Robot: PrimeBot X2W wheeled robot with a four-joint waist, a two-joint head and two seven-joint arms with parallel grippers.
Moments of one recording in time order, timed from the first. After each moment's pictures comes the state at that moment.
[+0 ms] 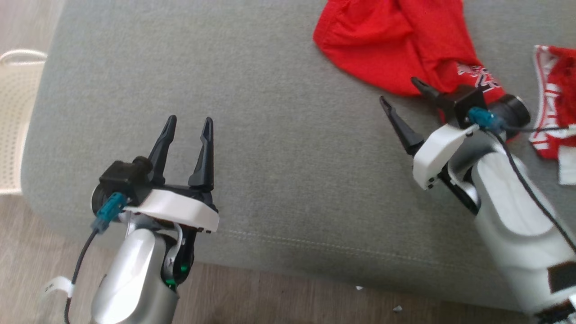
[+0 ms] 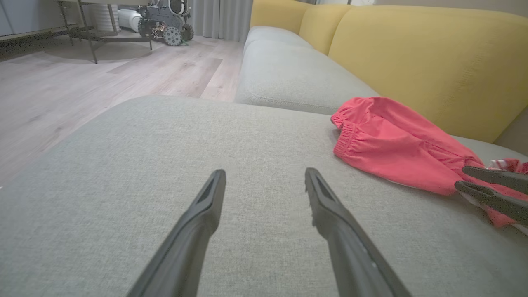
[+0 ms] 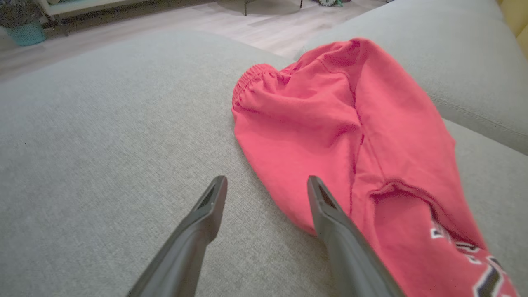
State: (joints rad) left arm -0.28 0.08 -0.29 0.24 -0.31 0.00 -0.25; right arm -0.64 -0.32 0.55 0.61 0.14 0.13 0.03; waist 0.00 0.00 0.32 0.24
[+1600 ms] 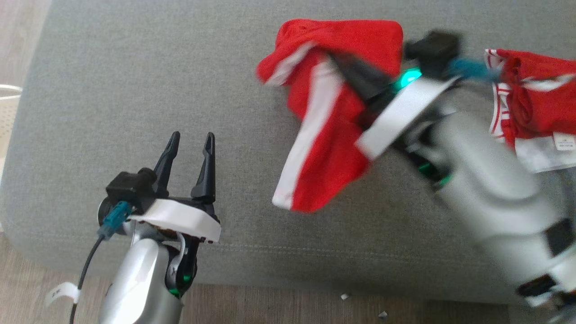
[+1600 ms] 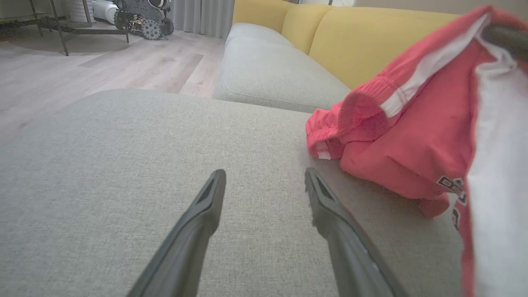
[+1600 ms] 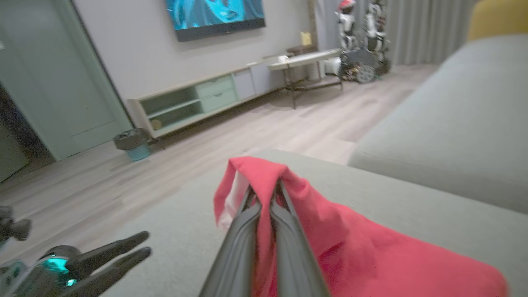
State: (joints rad) left arm -0.26 0.04 -0.24 0.30 -0.28 -0.04 -0.25; right arm -0.82 -0.27 0.82 0.48 0.60 0.13 0.00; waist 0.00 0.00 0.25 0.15
